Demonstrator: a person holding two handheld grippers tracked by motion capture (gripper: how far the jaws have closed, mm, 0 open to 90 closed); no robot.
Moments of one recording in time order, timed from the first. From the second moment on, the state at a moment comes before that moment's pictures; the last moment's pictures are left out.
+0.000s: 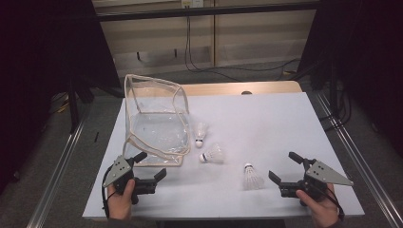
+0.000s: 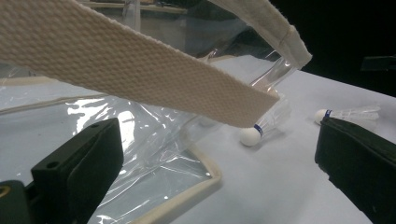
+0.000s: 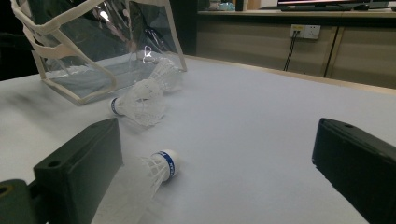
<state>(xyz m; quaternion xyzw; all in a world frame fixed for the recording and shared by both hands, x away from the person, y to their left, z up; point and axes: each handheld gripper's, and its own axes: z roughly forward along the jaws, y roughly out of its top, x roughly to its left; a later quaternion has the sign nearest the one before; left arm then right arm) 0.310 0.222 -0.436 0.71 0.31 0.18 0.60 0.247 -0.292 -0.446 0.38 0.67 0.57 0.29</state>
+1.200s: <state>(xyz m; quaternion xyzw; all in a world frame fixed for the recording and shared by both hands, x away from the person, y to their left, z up) 0.298 0.178 -0.434 0.74 0.28 0.13 0.59 0.250 -0.287 -0.444 0.37 0.68 0.57 0.28</state>
